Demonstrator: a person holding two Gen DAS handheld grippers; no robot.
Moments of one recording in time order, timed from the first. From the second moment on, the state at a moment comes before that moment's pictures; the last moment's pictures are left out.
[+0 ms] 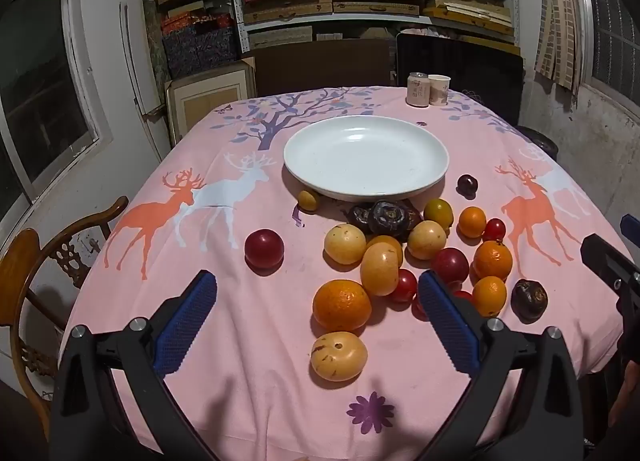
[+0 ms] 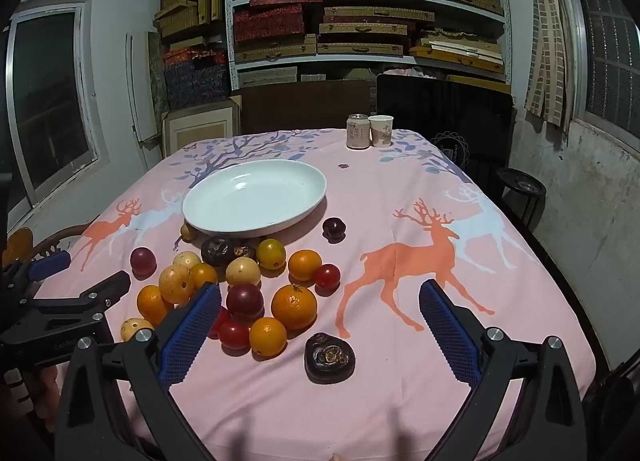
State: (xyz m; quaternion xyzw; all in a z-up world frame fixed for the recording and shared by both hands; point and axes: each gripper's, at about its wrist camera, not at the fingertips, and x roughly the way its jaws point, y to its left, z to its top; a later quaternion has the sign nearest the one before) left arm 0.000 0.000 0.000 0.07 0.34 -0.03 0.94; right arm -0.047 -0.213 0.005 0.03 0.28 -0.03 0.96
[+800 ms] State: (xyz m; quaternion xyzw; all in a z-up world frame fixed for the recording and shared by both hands) left arm 0.000 0.001 0.000 0.07 0.34 -0.03 0.94; right arm -0.046 -0.212 0.006 0.04 0.28 -0.03 0.96
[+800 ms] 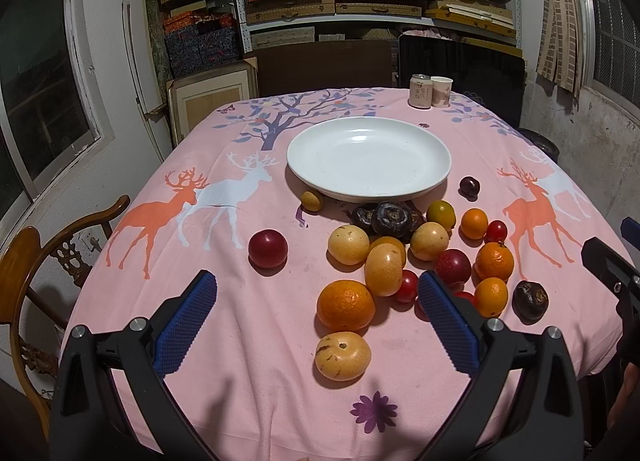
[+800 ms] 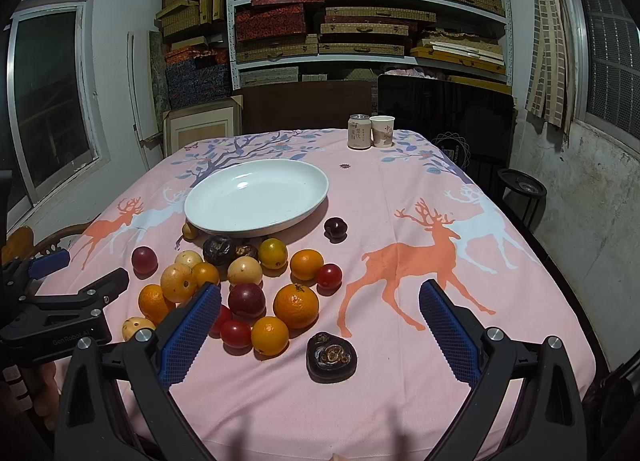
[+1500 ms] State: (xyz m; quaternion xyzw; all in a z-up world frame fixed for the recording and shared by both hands) left arm 0.000 0.001 0.000 0.07 0.34 -0.03 0.94; right arm -0.045 -0.211 0.005 0.03 0.28 -0.03 0.96
